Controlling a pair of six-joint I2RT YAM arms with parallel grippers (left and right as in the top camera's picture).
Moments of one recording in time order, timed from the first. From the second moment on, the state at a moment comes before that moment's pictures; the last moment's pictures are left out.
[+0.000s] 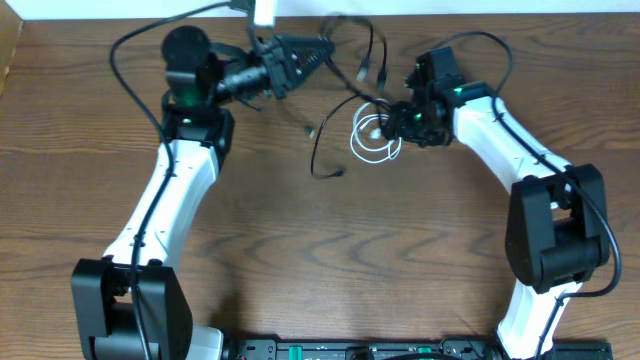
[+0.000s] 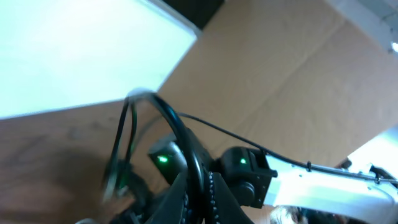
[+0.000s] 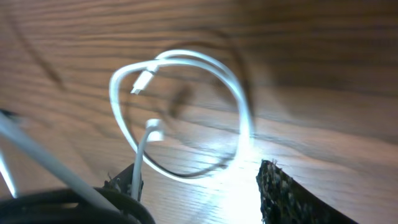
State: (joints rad) left arm -0.11 1.62 1.22 0.53 1.09 -0.80; right arm 0.26 2.01 1.48 -0.67 -0.25 0.42
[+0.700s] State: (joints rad) left arm 0.06 1.62 1.22 0.57 1.08 -0.96; right arm -0.08 2.00 1.48 -0.79 -0.10 0.24
